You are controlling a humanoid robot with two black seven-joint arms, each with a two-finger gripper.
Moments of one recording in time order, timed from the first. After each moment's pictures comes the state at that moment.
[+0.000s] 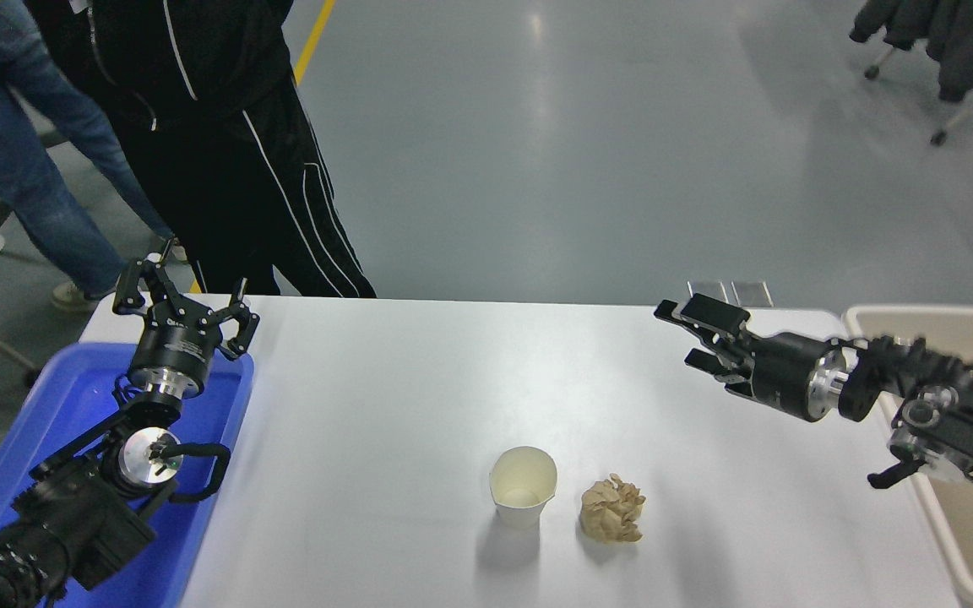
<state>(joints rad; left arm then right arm) -0.59 0.29 -0.81 -0.47 -0.06 -0.50 -0.60 1.04 -0.72 0.08 1.42 -0.92 0.11 0.03</state>
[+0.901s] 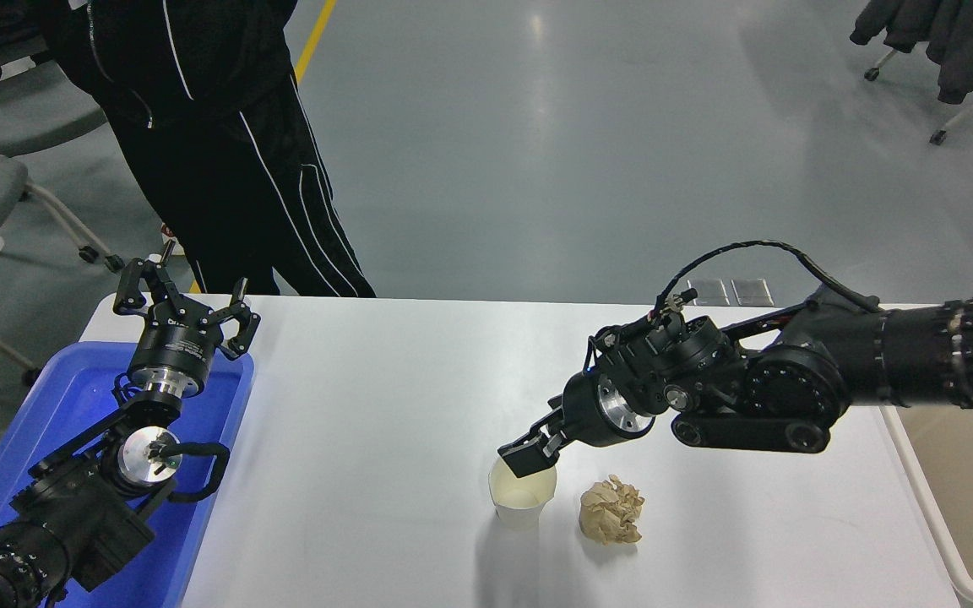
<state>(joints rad) -0.59 0.29 -0.81 -0.47 -0.06 -0.50 -0.60 1.46 -0.13 -0.62 1.18 -1.17 0.11 0.09</state>
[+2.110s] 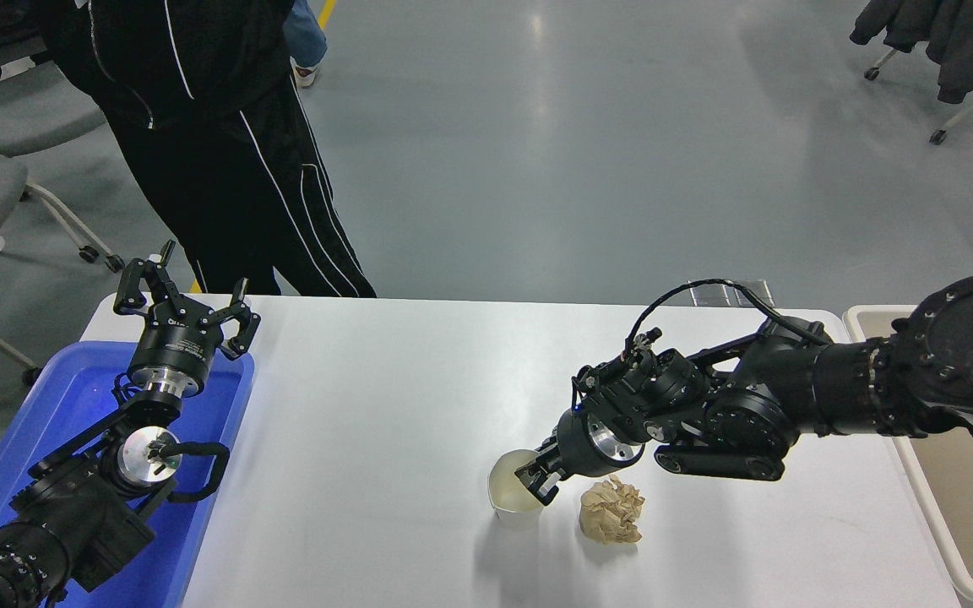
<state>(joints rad) -0.59 0.29 -0.81 -0.47 -0.06 -0.50 -0.60 1.41 -0.04 -0.69 1.04 -1.23 0.11 0.22</state>
